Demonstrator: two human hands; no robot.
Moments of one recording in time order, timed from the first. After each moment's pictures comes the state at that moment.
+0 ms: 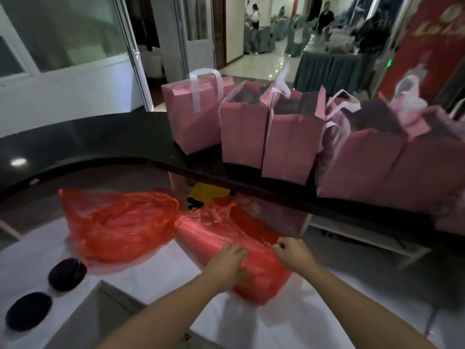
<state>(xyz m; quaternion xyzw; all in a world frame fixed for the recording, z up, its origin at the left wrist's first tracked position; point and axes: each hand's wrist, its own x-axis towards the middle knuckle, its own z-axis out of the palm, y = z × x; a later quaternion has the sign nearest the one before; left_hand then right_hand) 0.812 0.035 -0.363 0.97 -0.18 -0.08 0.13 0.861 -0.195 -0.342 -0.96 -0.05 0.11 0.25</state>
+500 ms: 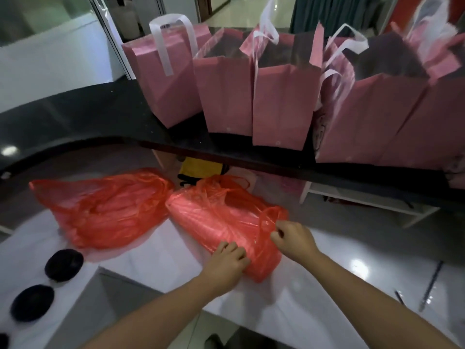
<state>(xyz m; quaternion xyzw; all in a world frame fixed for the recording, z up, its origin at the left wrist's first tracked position) 0.793 0.015 -0.421 0.94 -0.34 0.01 0.00 0.854 -0.223 -0.381 -0.97 -0.08 0.07 0.23</state>
